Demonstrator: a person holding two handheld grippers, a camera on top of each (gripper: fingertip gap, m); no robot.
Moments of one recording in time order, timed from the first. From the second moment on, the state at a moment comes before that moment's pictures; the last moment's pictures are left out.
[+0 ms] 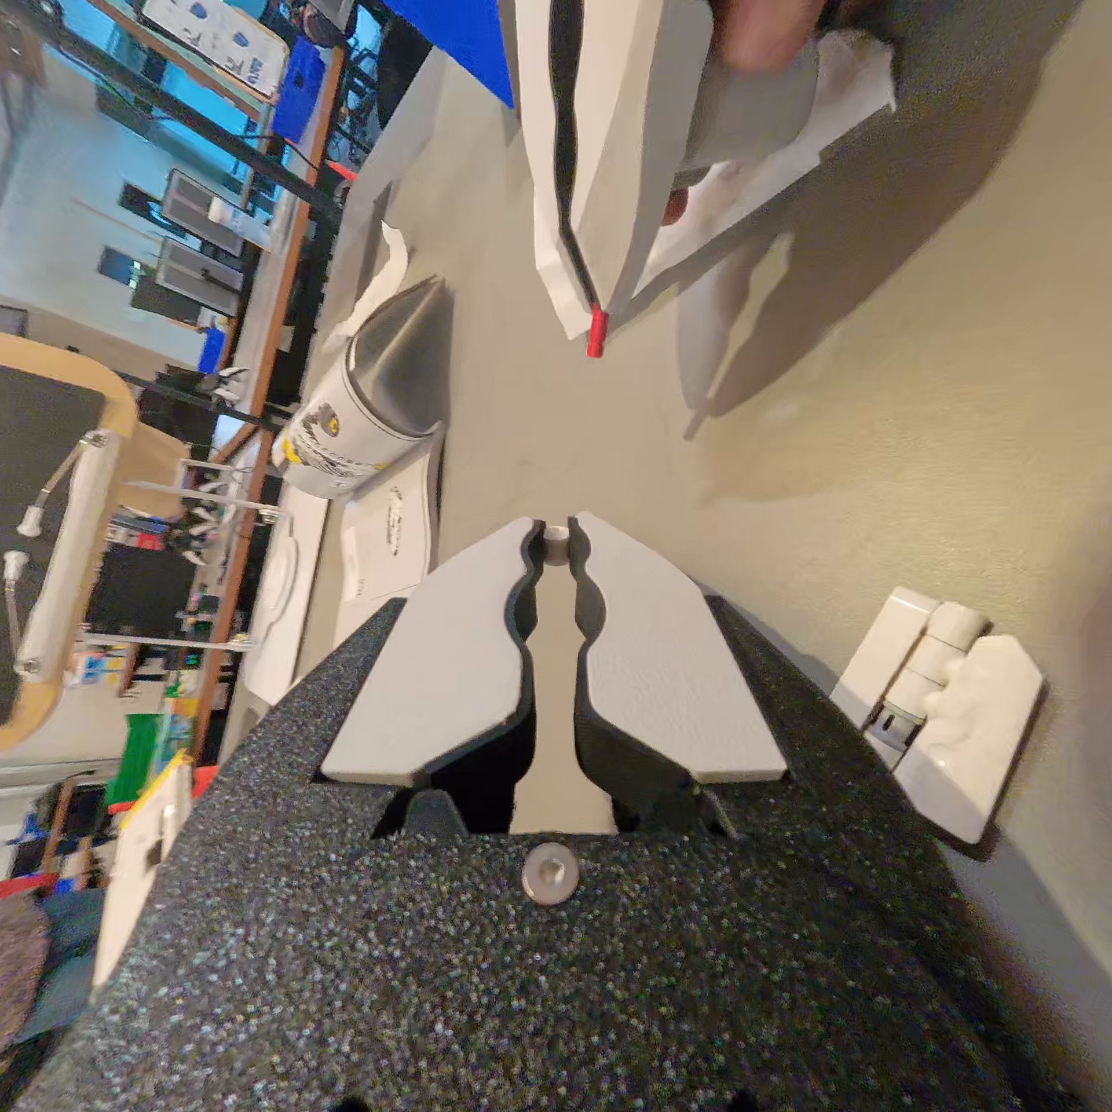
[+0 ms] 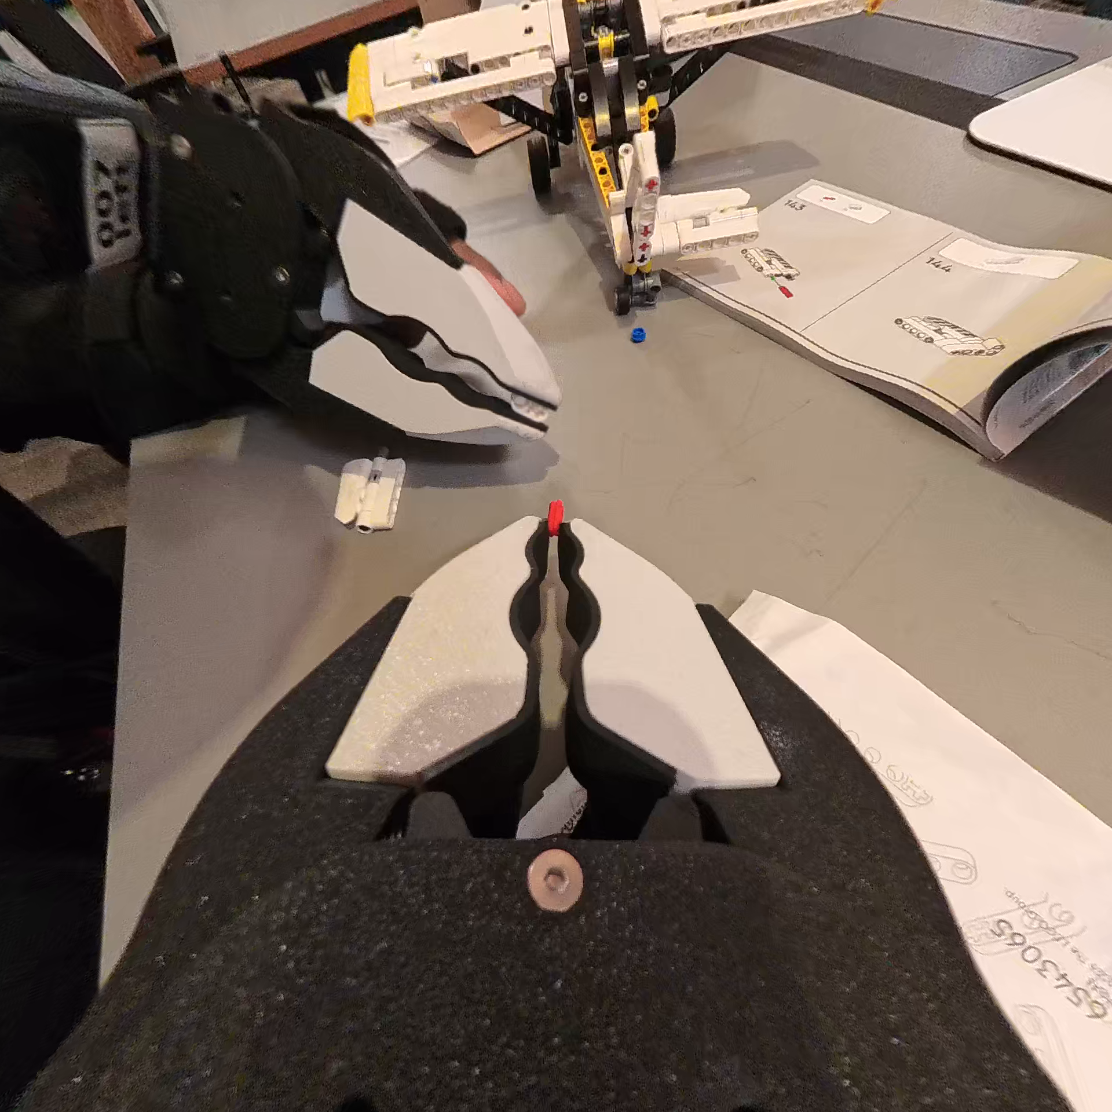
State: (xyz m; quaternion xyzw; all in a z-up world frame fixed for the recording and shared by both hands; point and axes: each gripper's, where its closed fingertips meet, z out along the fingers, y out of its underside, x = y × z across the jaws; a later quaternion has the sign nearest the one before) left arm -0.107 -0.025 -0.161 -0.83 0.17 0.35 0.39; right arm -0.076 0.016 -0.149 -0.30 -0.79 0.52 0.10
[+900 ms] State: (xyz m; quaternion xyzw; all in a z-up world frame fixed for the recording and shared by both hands) left arm -0.083 -0.023 -0.142 -0.83 0.10 0.21 0.50; right arm -0.084 0.349 -0.081 -0.52 -0.75 0.26 0.33
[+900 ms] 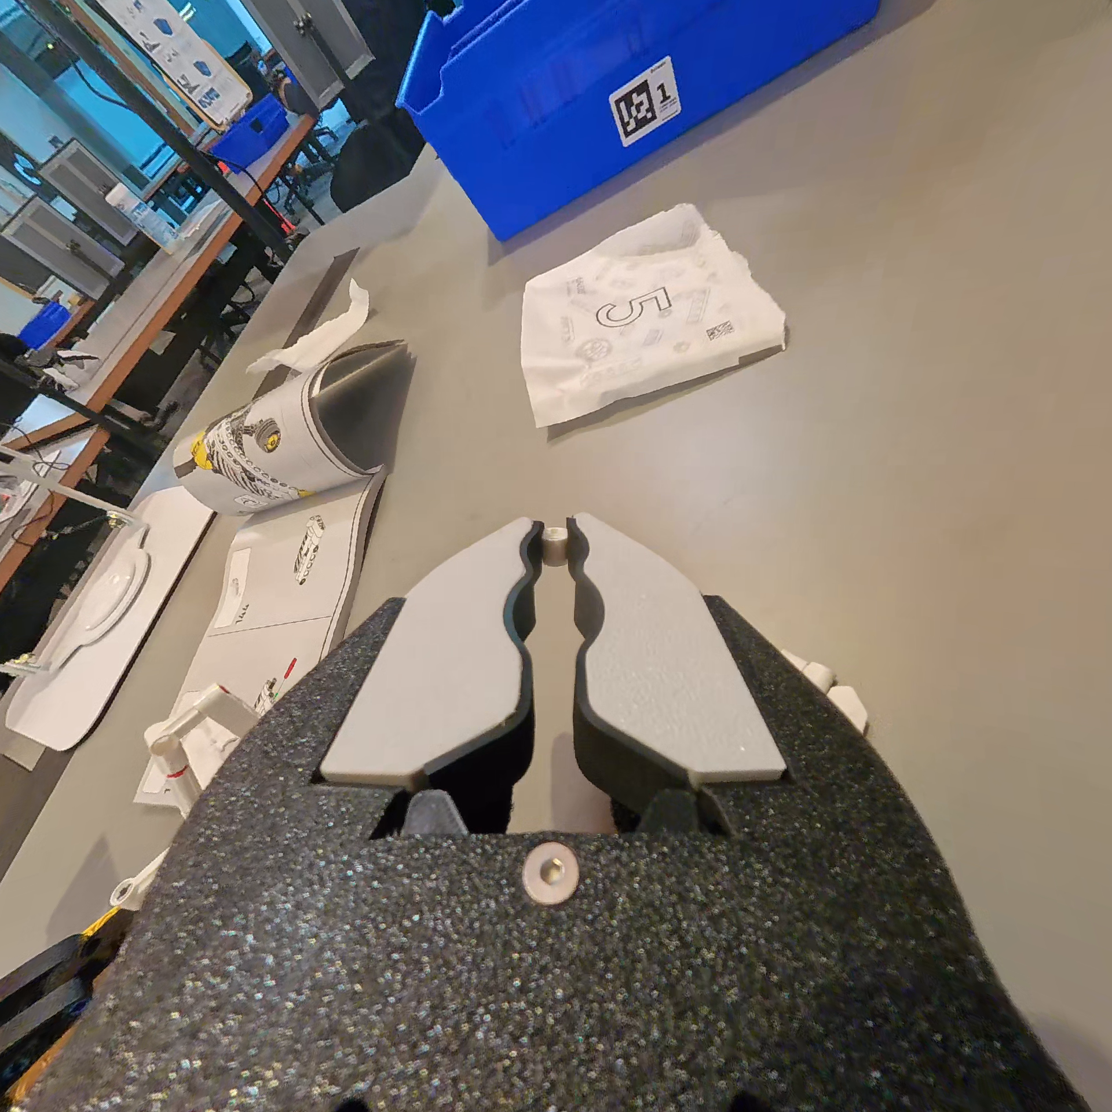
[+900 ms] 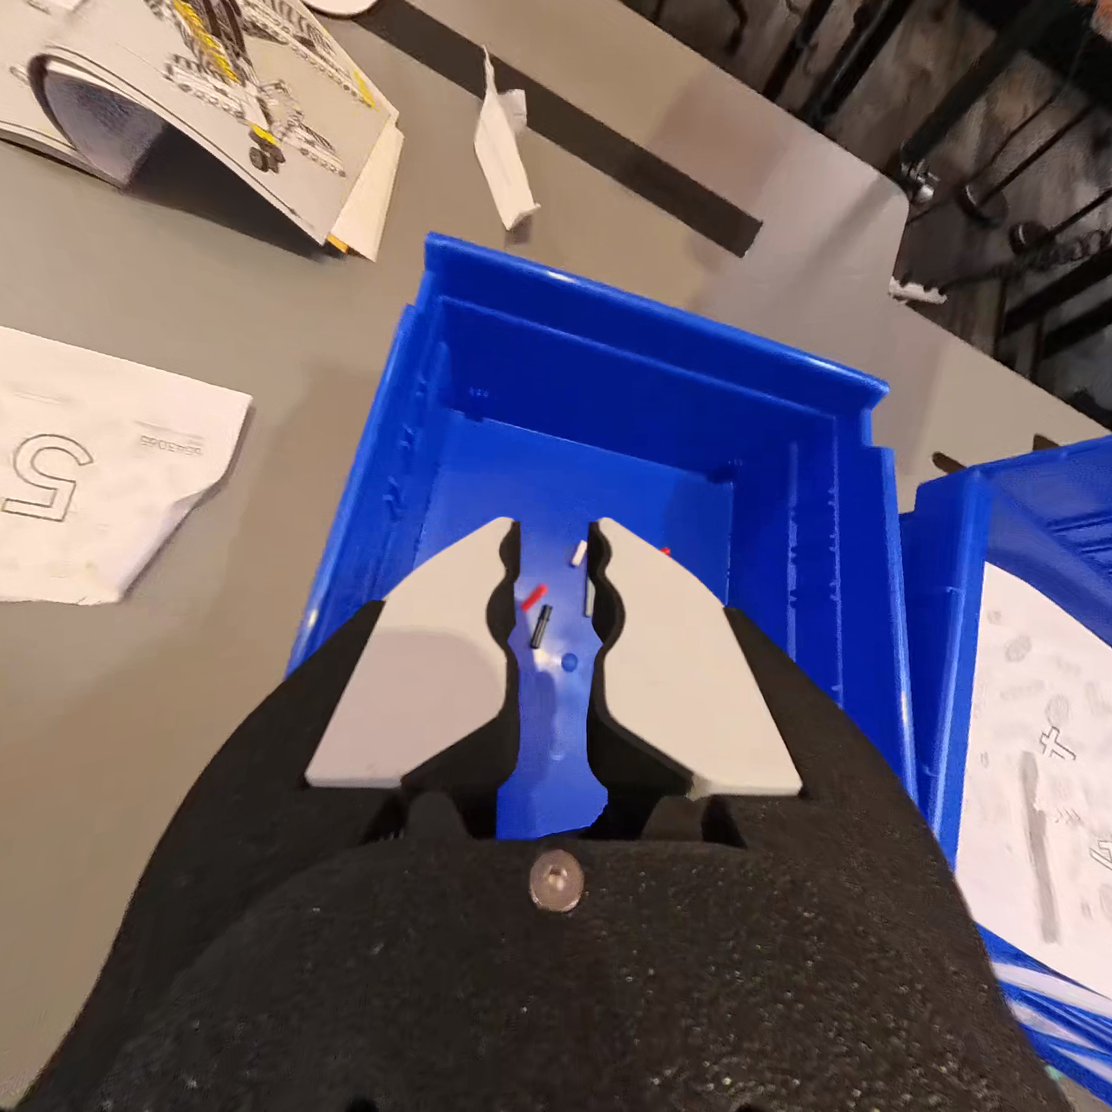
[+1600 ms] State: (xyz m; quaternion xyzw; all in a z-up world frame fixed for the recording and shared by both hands) left arm -0.049 0.261 -0.032 -0.81 0.01 -0.37 0.46; right arm -0.031 0.327 -0.060 -0.43 -0.76 0.35 0.34
